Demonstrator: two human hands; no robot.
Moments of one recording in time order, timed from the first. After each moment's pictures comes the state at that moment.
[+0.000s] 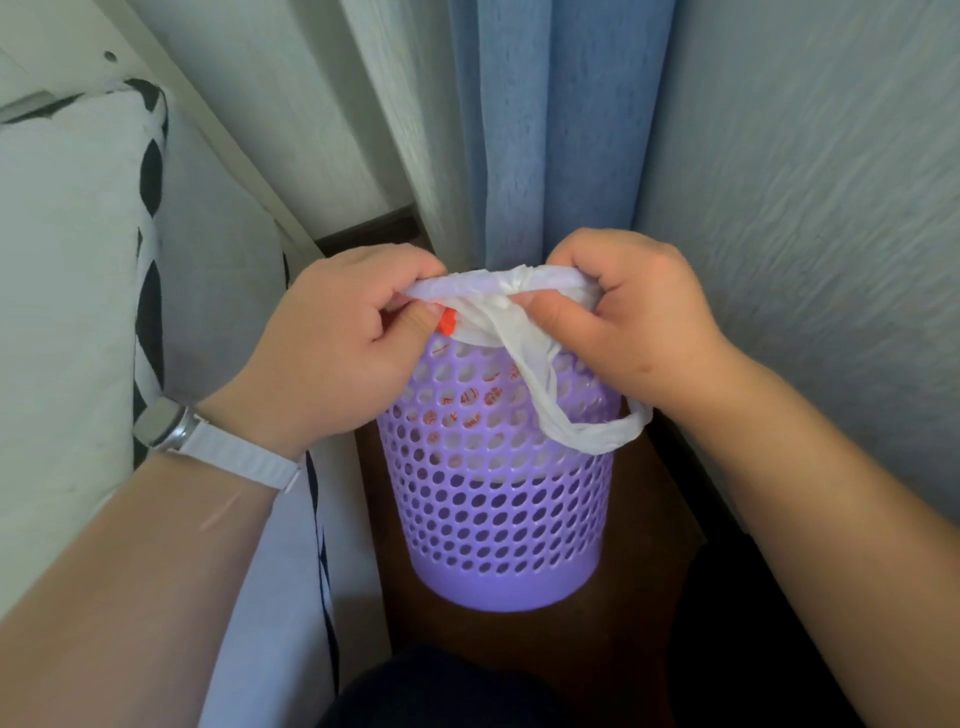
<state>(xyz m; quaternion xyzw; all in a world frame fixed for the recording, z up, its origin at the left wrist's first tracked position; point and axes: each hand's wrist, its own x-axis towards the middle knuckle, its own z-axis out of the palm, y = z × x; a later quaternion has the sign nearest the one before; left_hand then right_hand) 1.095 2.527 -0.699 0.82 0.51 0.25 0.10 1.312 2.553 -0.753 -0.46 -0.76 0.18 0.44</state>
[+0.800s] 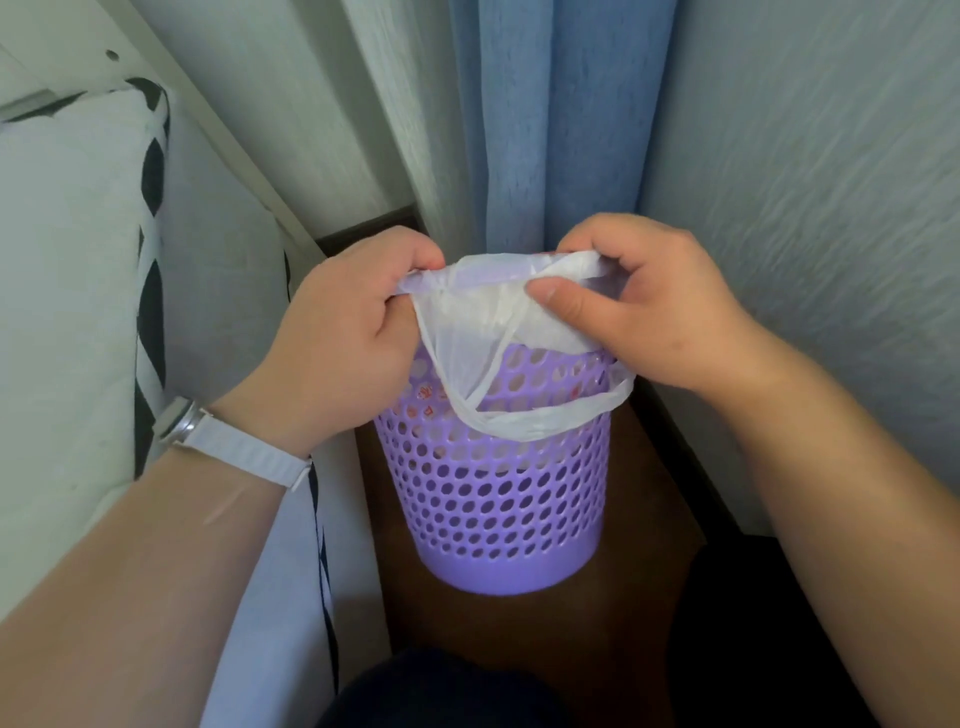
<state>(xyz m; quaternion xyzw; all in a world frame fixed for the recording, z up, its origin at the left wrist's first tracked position) 1.098 2.527 -0.702 0.81 0.51 0.28 0.08 1.326 2.561 -0.748 -0.43 -0.75 0.26 0.43</state>
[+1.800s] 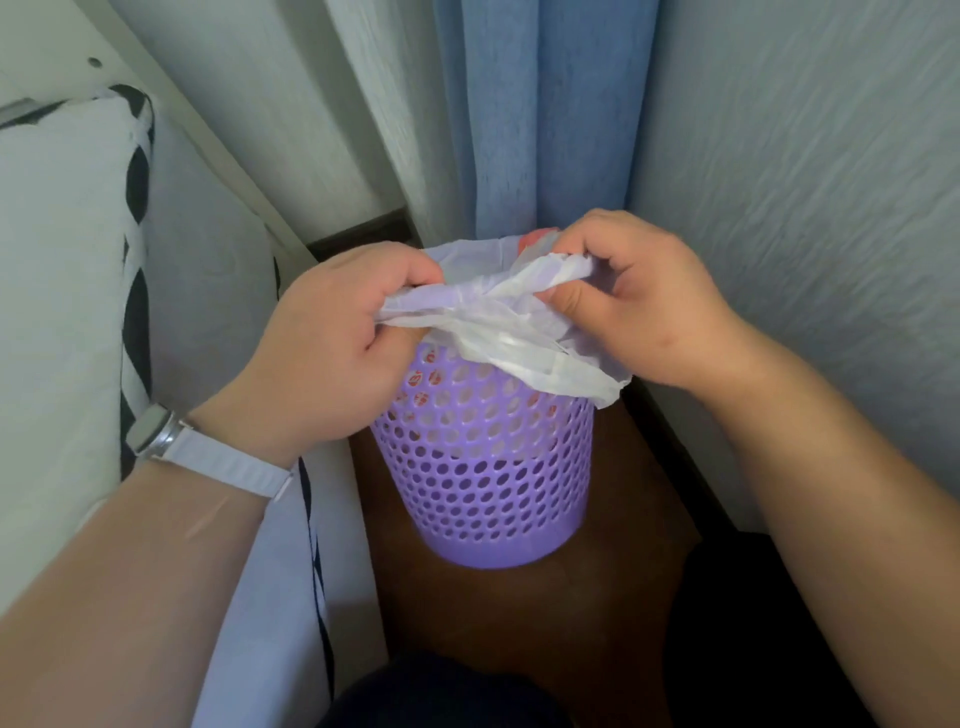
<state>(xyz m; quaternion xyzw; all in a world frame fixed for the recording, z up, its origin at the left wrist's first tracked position) 1.100 2.525 -0.696 0.82 0.50 0.25 0.09 1.330 2.567 -0.755 -0.42 -0.76 0.25 0.43</state>
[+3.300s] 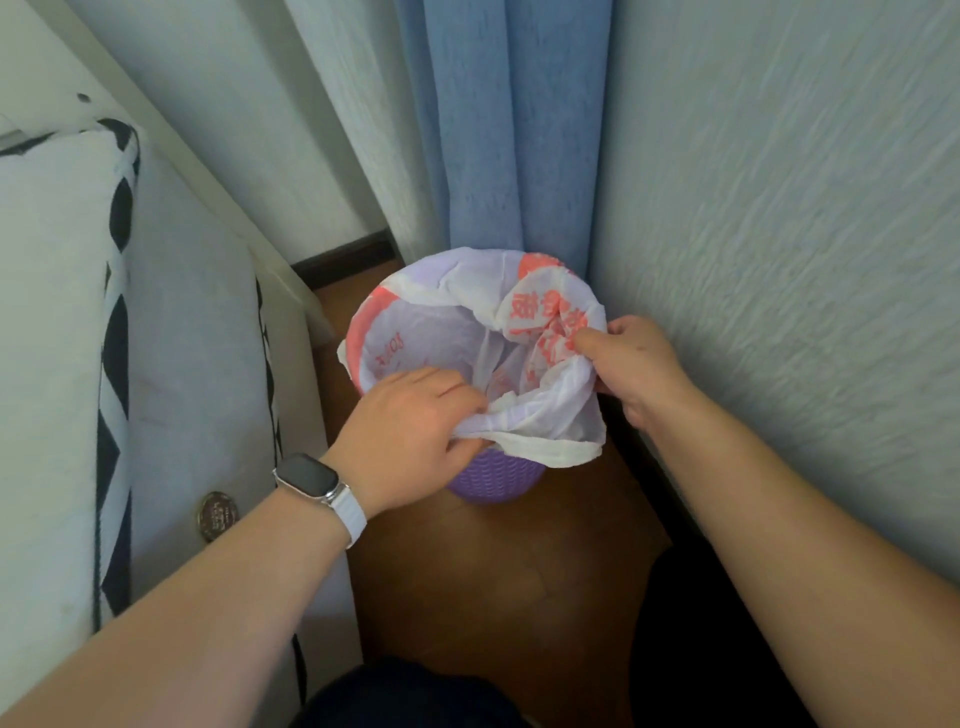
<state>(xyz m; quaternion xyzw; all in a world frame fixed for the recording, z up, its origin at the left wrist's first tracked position) 1.130 2.513 -0.774 0.88 0.47 0.07 0.04 1.351 2.577 -0.829 -0.68 -0.36 0.51 0.39</state>
